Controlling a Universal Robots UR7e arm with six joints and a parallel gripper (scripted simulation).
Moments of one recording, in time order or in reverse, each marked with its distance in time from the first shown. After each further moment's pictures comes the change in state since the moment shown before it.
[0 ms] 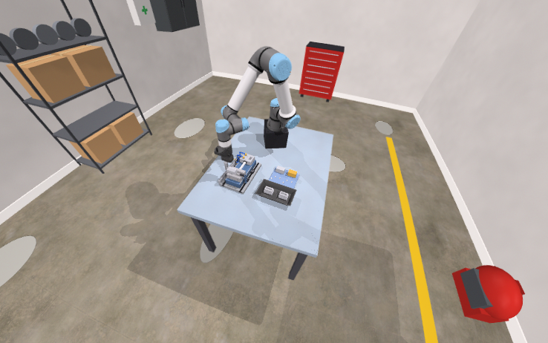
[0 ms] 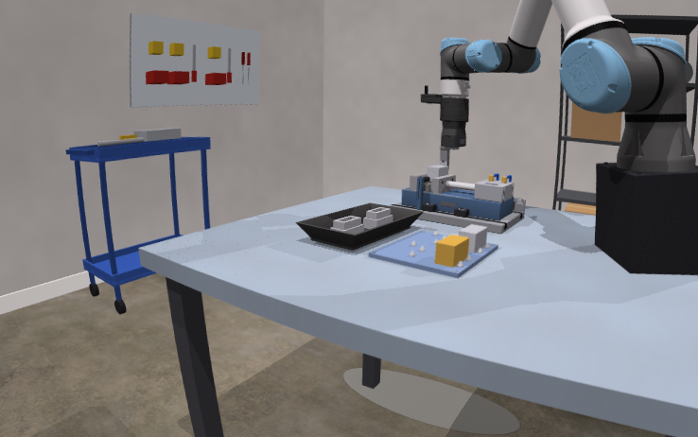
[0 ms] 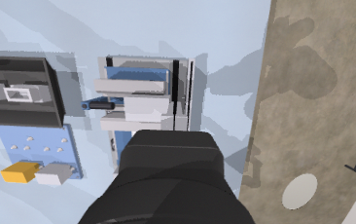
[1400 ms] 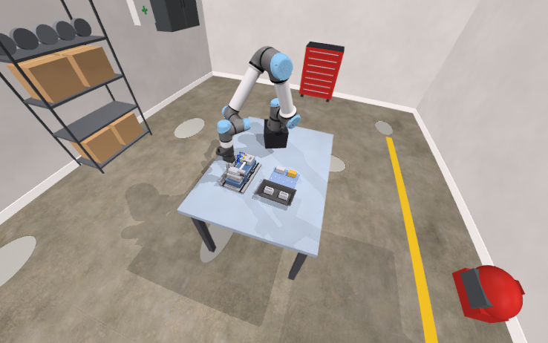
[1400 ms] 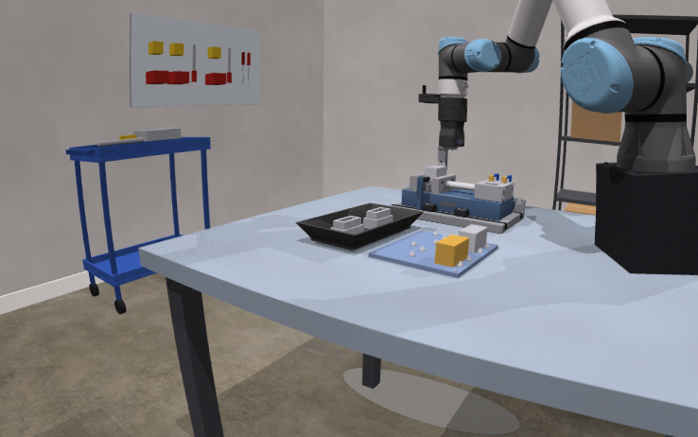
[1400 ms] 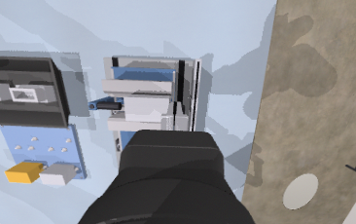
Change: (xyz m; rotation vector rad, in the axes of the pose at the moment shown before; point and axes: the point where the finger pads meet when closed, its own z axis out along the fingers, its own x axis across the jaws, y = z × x) arm -0.011 0.000 0.000 0.000 0.000 0.000
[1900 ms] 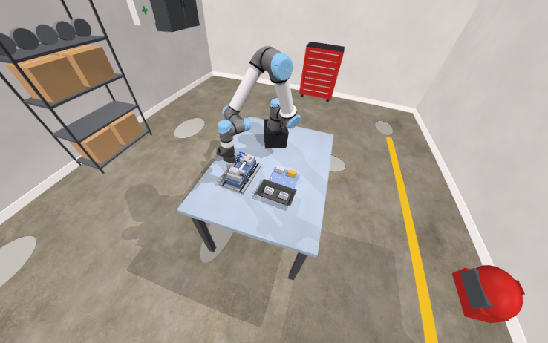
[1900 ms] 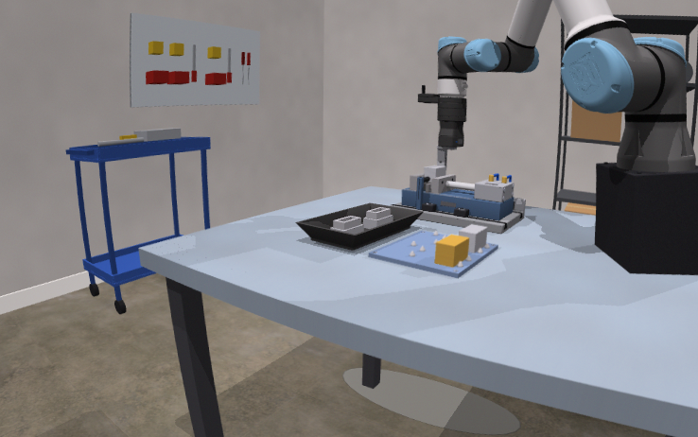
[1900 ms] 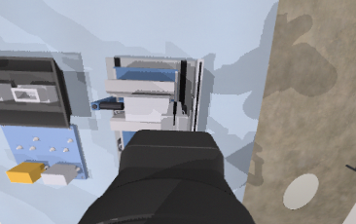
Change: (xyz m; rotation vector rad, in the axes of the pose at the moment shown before) arm -0.004 0.000 0.000 0.000 0.000 0.000
